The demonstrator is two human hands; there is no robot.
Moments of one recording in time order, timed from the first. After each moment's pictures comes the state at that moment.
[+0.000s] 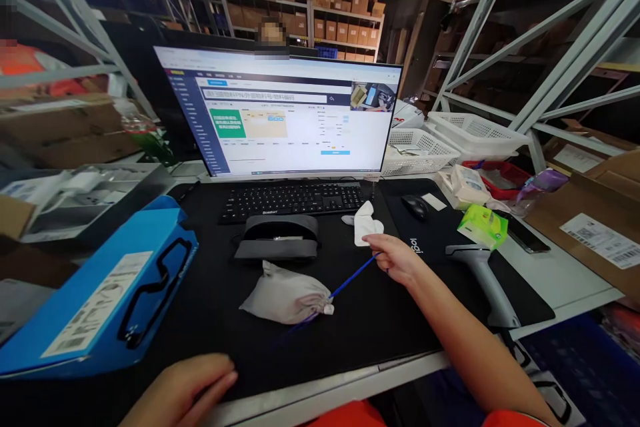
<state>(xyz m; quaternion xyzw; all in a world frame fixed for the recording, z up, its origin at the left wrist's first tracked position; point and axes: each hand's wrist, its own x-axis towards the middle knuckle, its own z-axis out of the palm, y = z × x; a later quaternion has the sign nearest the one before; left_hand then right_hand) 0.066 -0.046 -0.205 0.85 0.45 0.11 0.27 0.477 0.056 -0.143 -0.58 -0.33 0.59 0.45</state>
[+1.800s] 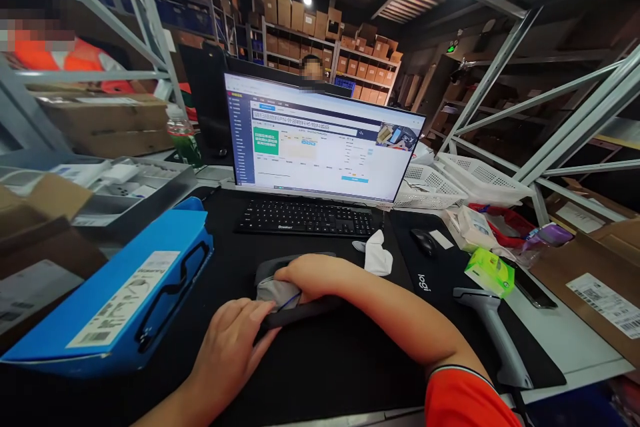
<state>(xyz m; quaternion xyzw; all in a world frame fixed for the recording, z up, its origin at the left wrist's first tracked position) 0.113 0.005 -0.201 0.79 0.41 0.42 -0.15 0.288 0.109 -0.089 -0.28 -0.93 0.13 -0.18</state>
